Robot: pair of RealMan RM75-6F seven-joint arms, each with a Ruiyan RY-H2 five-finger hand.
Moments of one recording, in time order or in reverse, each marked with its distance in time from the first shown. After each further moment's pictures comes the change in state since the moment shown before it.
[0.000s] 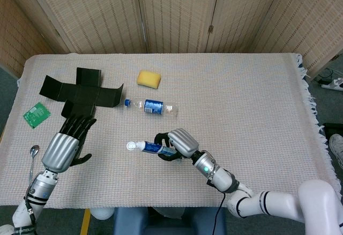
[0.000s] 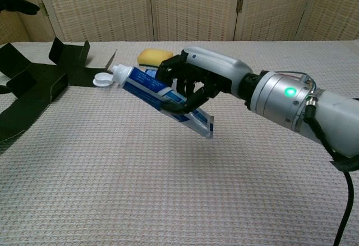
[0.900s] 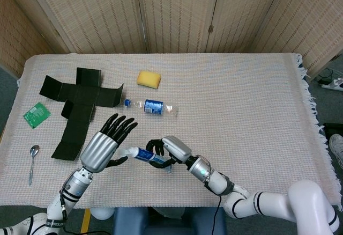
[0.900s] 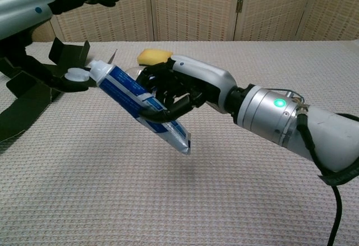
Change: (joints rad) left arm -0.137 -0.154 -0.027 -0.082 0.005 -0.069 0.106; right arm 0.022 -0.065 -0.034 0.075 -0.103 0.016 0.319
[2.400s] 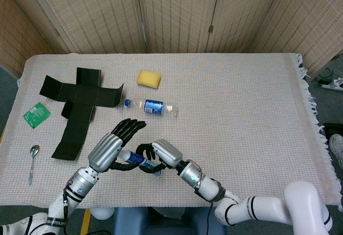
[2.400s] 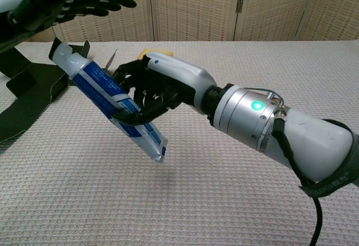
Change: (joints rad) left arm -0.075 0.073 -0.003 -0.152 -0.142 -0.110 -0.316; right arm 0.007 -0.049 0.051 -0.109 0.083 -0.013 -0.219
